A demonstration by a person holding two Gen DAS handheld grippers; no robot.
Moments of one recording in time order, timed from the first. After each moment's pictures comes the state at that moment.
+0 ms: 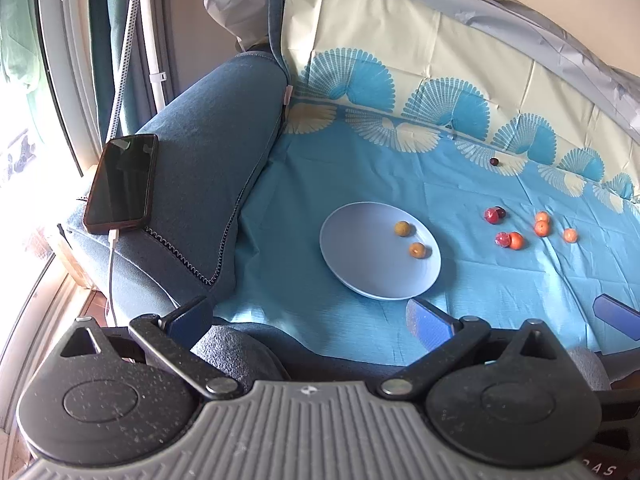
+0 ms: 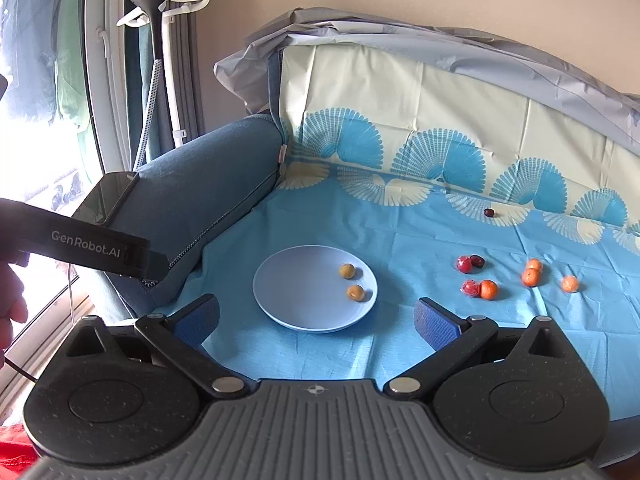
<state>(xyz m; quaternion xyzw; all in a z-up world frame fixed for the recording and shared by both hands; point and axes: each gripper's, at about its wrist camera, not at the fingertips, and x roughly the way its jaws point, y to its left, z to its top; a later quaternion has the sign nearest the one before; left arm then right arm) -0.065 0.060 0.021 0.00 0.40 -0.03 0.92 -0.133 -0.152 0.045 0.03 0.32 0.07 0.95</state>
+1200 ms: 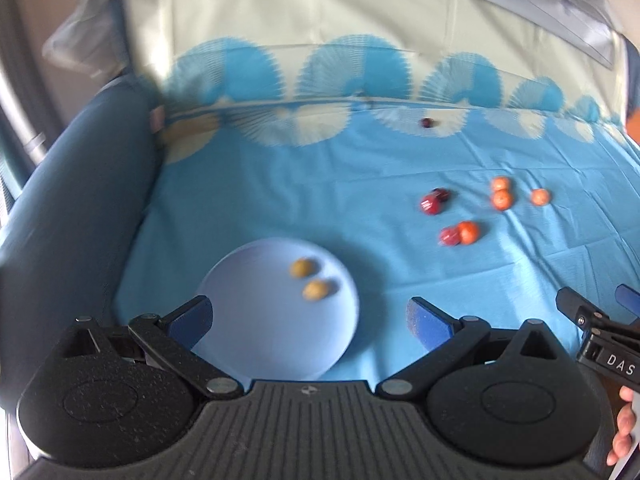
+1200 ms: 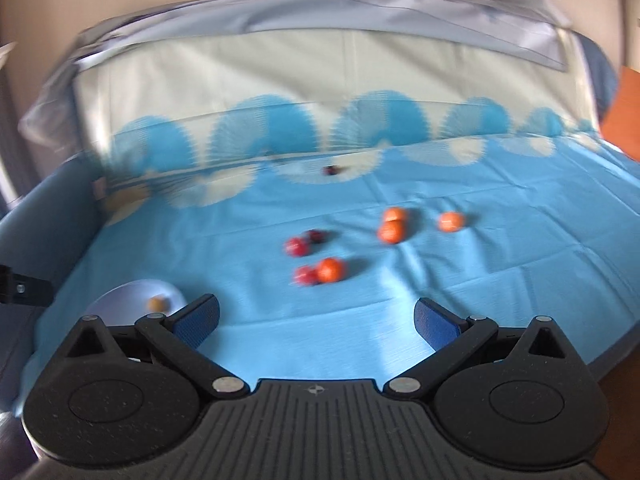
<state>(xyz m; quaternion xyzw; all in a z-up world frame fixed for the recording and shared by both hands) 0.078 -0.112 -0.001 0.11 0.42 -0.14 0.89 -0.053 -0.333 -0.033 0.14 0.34 -0.15 0.92</state>
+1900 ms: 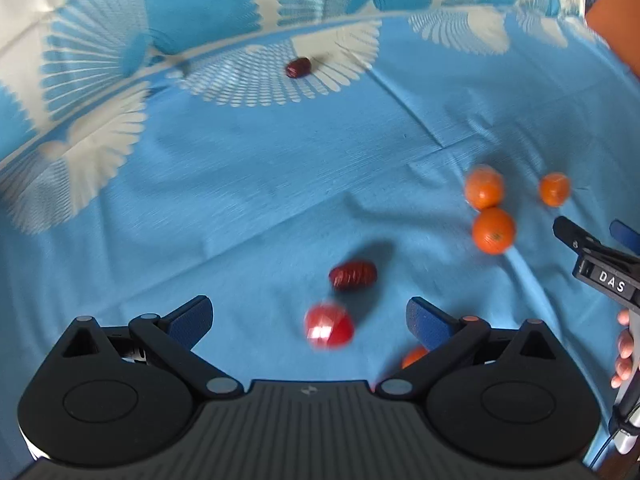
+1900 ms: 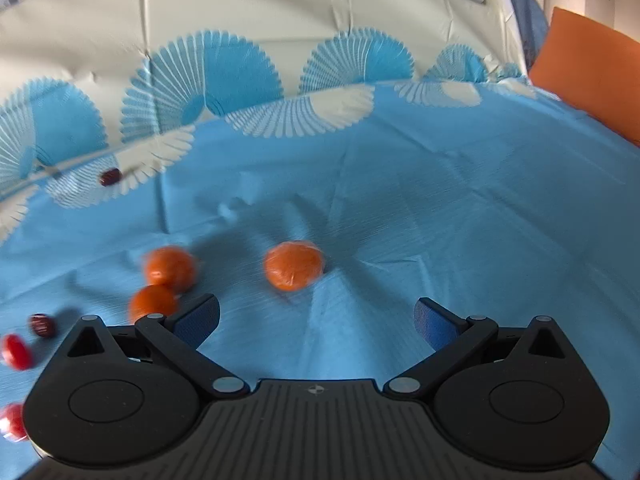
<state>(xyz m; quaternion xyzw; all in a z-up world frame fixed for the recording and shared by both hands) 0.316 -0.362 -0.162 0.22 0.51 -0.27 0.79 0.117 -0.555 -0.214 0.16 0.37 -0.29 0.87</state>
